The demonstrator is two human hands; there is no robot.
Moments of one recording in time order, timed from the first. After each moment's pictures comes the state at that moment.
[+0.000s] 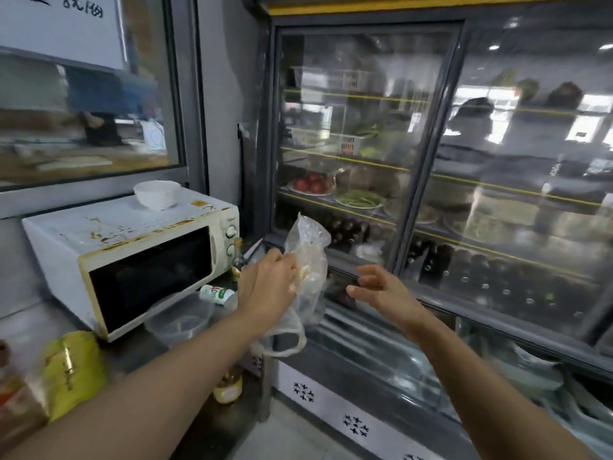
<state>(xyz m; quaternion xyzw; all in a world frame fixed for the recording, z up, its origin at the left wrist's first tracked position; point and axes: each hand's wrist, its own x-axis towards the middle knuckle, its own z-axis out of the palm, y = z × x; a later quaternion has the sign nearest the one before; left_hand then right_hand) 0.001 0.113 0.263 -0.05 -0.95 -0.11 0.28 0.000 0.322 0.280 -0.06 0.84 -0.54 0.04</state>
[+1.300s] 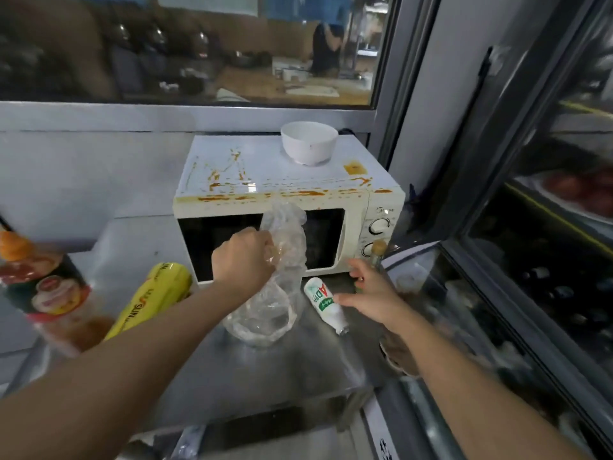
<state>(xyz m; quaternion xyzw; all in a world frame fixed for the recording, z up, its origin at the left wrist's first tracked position) -0.174 -0.067 0.189 0.42 -0.88 -0.09 0.20 -0.353 0.070 0.134 -0.39 0.79 -0.38 0.28</state>
